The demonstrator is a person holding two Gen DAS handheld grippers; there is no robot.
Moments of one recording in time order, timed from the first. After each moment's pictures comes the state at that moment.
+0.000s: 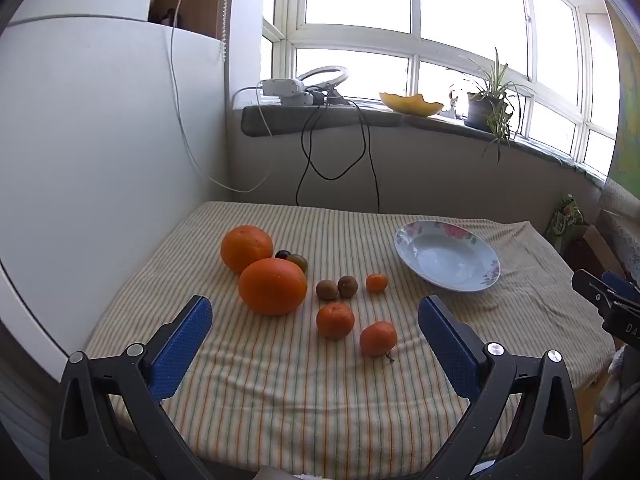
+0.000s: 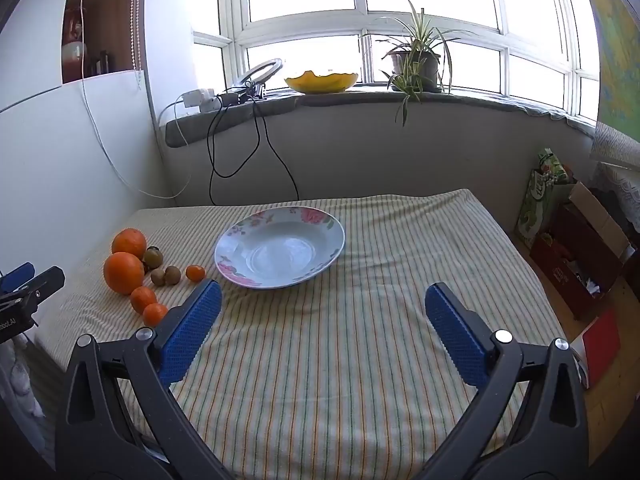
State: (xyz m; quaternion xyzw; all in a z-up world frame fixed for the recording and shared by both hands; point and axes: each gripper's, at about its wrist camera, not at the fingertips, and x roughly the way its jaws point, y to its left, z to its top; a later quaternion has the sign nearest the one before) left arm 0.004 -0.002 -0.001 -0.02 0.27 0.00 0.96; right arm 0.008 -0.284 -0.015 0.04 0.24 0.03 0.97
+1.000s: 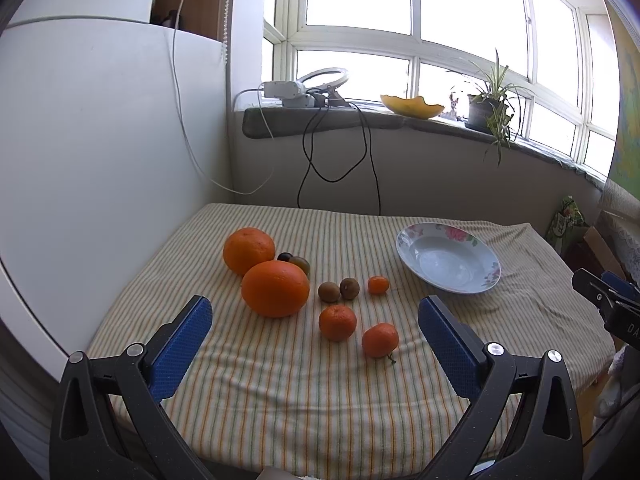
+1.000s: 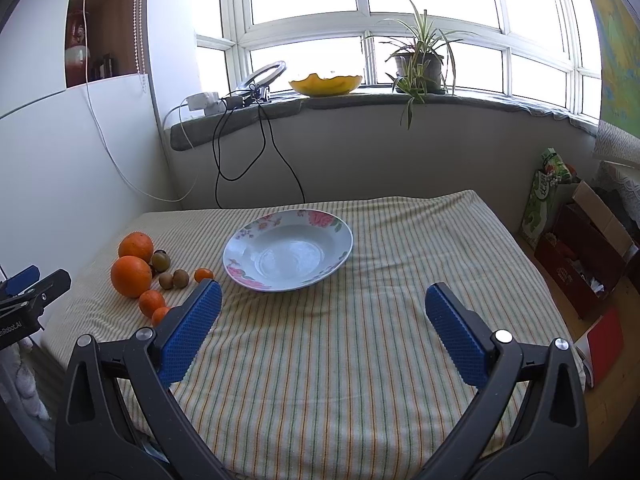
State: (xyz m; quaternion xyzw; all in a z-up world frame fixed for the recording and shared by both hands) left arm -0.002 0.005 0.002 -0.02 0.26 0.00 0.96; right arm 0.006 -0.281 -0.011 0.05 0.24 0.04 0.97
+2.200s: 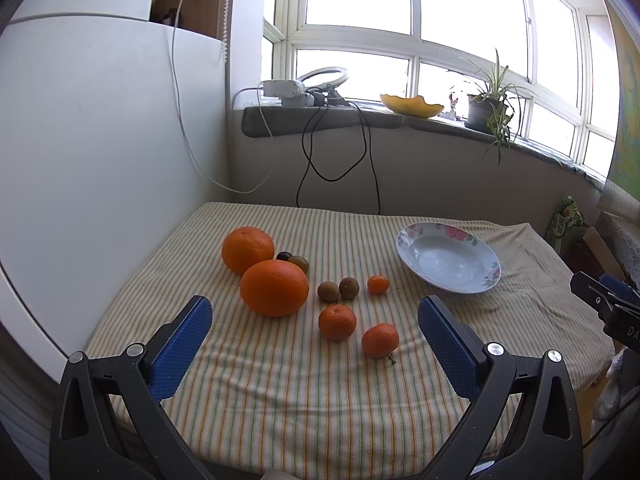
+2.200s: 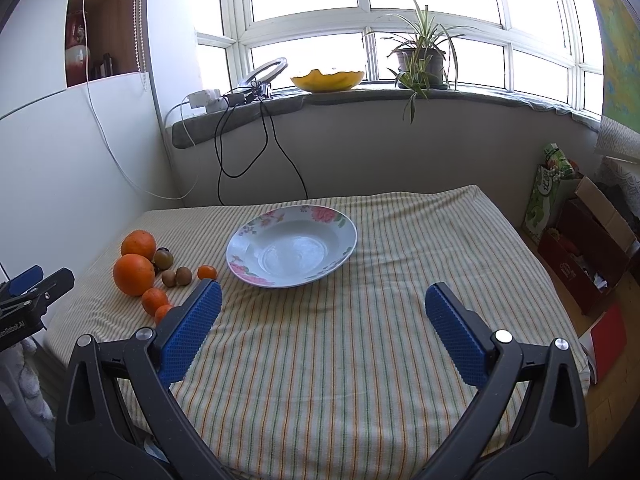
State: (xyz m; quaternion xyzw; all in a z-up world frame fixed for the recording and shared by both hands) left arm -0.002 0.003 0.003 -0.02 0.26 0.00 0.96; right arm 0.006 -0.277 -0.016 0.05 0.25 0.04 0.97
